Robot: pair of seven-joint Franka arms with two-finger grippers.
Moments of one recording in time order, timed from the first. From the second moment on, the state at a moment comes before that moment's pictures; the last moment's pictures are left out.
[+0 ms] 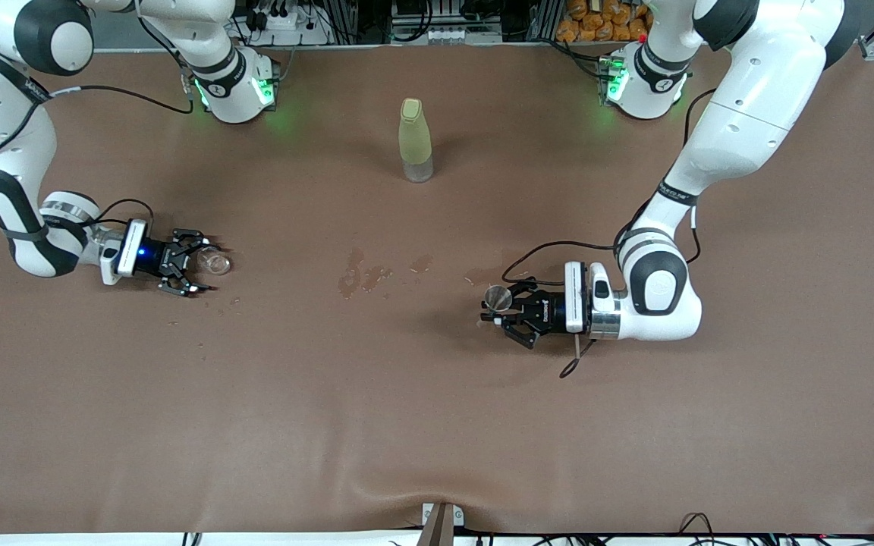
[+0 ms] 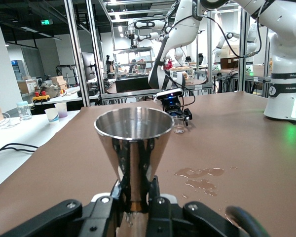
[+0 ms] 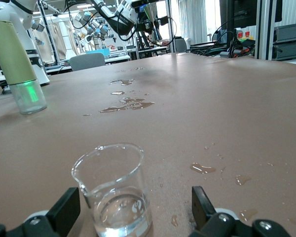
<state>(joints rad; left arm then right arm) -0.07 0.79 -0.29 -1.61 -1.46 1.96 2.46 -0.28 0.77 -0.22 -2.06 1.26 1.59 -2.75</state>
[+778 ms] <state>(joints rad) -0.06 0.80 -0.28 -1.61 -1.46 1.96 2.46 -0.28 0.77 -0.22 -2.06 1.26 1.59 -2.75</state>
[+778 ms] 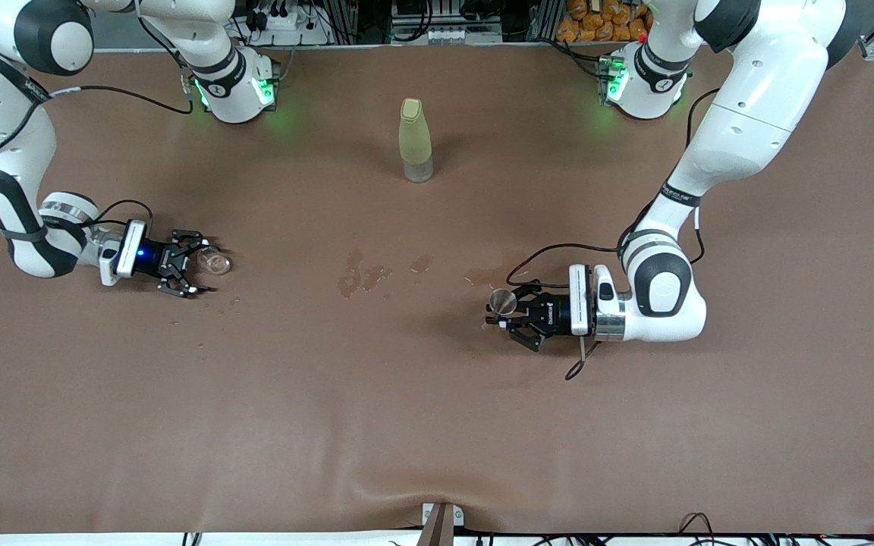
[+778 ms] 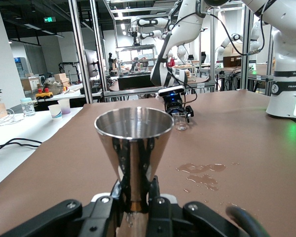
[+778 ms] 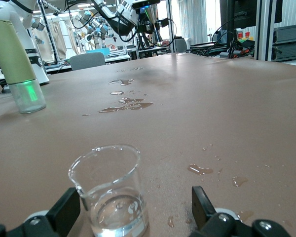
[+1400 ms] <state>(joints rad) 0.00 0.80 -0.28 -1.63 -1.41 1.96 2.46 -0.28 0.77 -0.22 -2.06 1.26 1.59 -2.75</state>
